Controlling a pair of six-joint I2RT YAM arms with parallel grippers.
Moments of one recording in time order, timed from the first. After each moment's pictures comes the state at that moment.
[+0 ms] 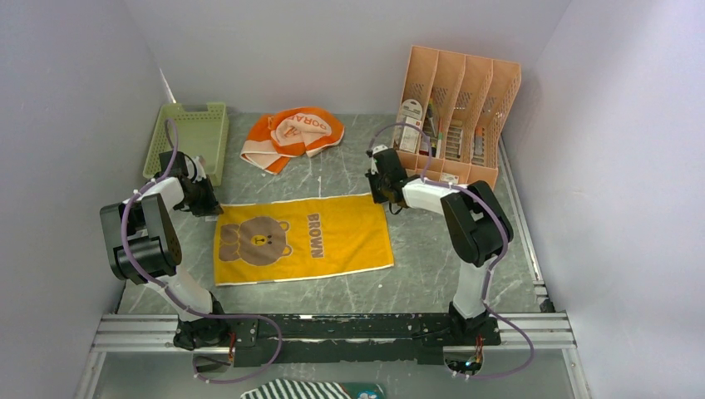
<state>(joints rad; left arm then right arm) 0.29 1.70 0.98 -0.41 0.28 -0.11 0.48 1.90 1.09 -0.03 0.07 0.08</state>
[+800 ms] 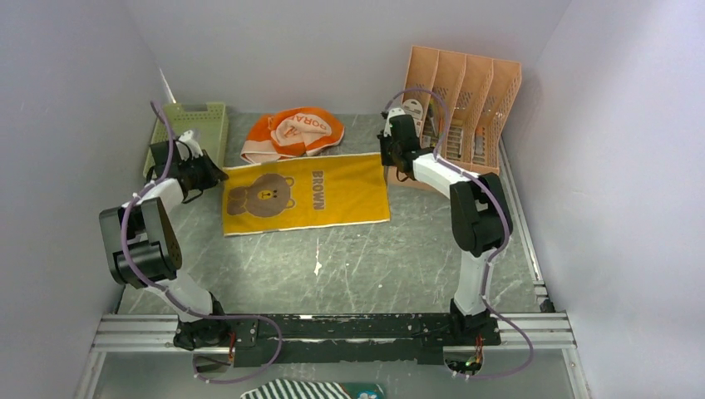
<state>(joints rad) 0.29 1.71 1.03 -0.03 0.52 -0.14 0.34 2.00 1.42 -0.04 0.06 0.06</state>
